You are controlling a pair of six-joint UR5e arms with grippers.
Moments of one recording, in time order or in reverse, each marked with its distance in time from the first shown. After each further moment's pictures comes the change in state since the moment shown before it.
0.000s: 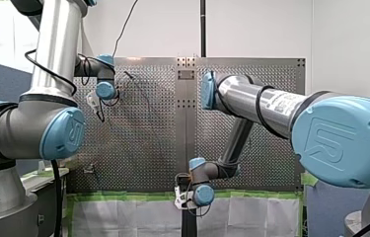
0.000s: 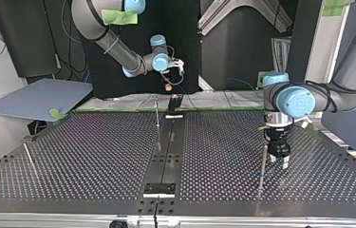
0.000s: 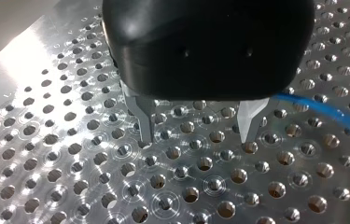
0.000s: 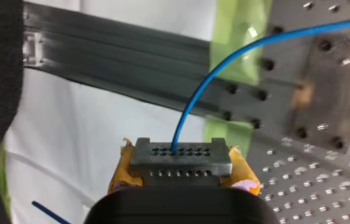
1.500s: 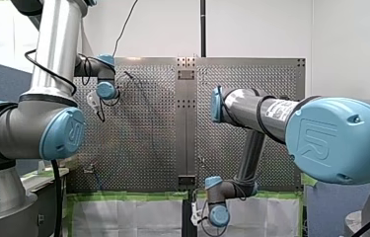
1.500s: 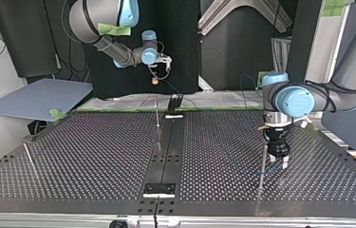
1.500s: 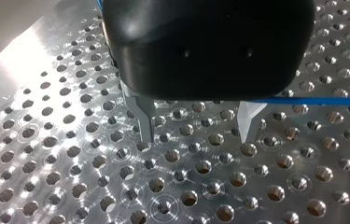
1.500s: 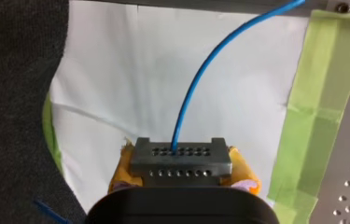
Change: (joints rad) left arm -0.005 0.000 0.000 0.000 -0.007 0.000; right arm -0.094 0.089 0.081 -0.175 0.026 0.048
